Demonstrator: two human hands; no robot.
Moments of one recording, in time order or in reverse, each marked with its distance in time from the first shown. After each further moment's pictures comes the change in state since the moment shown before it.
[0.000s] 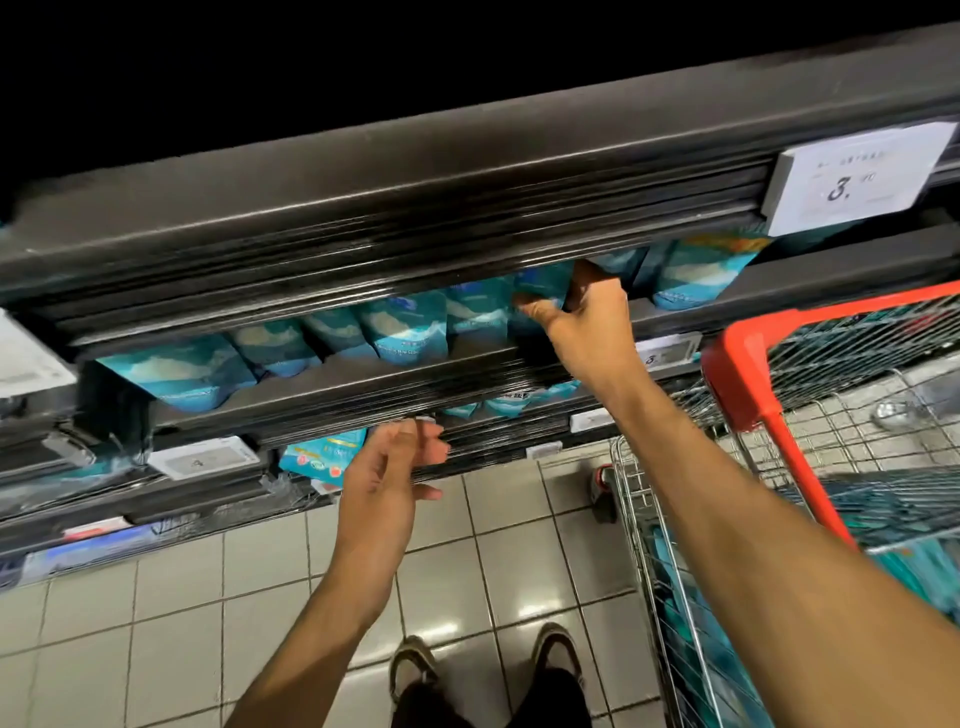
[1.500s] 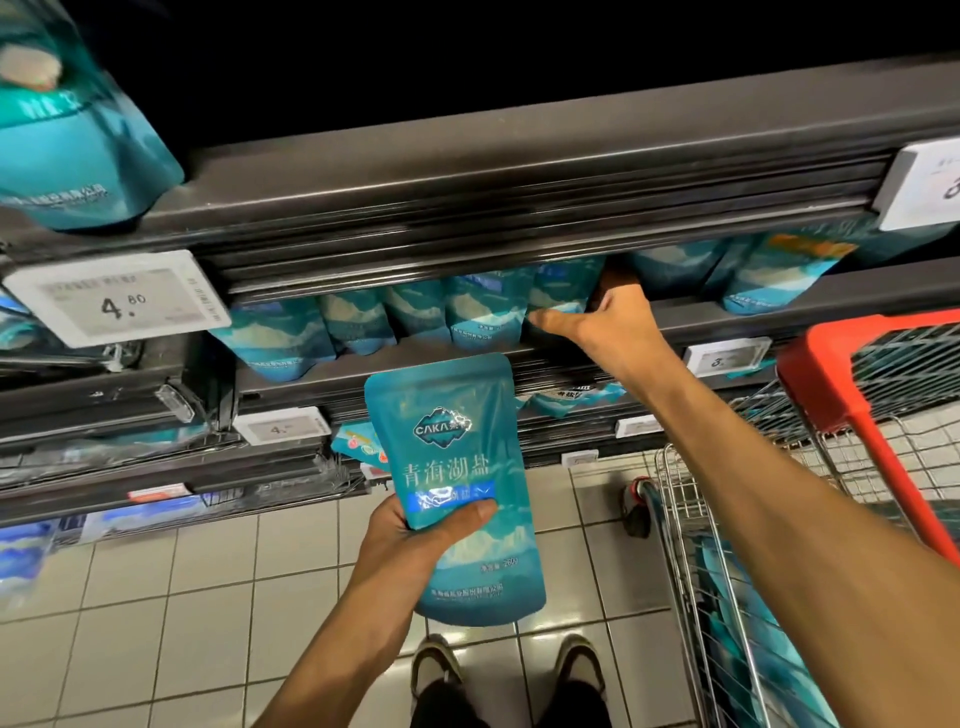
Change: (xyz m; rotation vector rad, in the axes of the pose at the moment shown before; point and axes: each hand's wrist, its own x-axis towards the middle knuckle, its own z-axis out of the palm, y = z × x) left_hand -0.039 -0.015 -0.059 -0.139 -0.154 -0.341; right_hand -0.028 -0.041 0.023 0.155 -0.257 0.066
